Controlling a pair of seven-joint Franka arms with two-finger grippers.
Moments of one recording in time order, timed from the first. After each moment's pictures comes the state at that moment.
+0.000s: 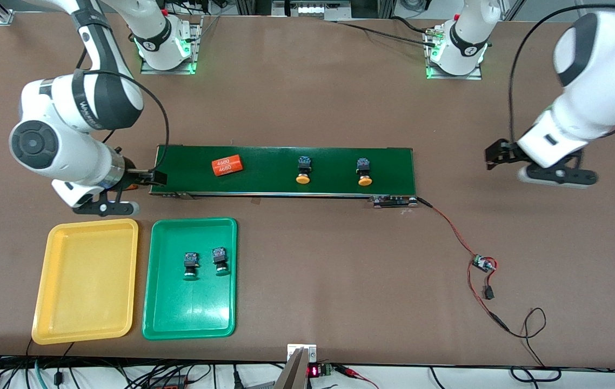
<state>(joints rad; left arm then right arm) -0.04 0.03 -0.06 -1.81 0.00 1.87 -0.01 0.19 0.29 0.03 -1.75 0.00 1.85 0.22</state>
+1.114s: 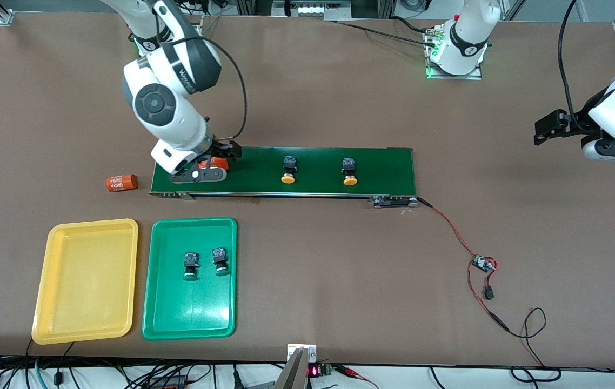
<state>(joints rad) -0.04 0.02 0.01 -1.62 0.00 1.58 0.04 0.24 0.26 0.30 -1.92 0.01 2.06 0.50</state>
